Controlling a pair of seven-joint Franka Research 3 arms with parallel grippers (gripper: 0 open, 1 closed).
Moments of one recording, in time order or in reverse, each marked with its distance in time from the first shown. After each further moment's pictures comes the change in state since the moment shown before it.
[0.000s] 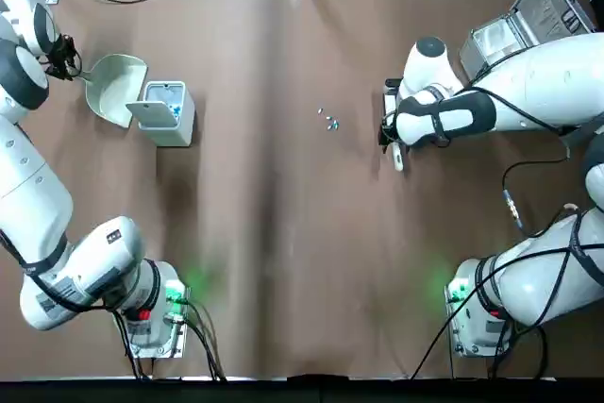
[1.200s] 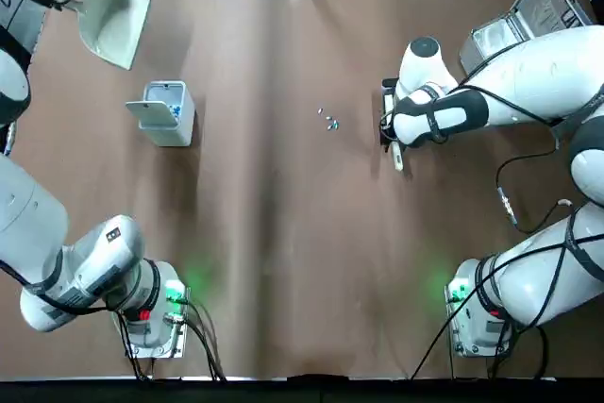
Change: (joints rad) left arm 0.038 -0.317 -0.245 0.038 -0.018 -0.315 -0.075; right arm 0.000 0.053 -0.010 0.040 -0.053 0.007 -0.001
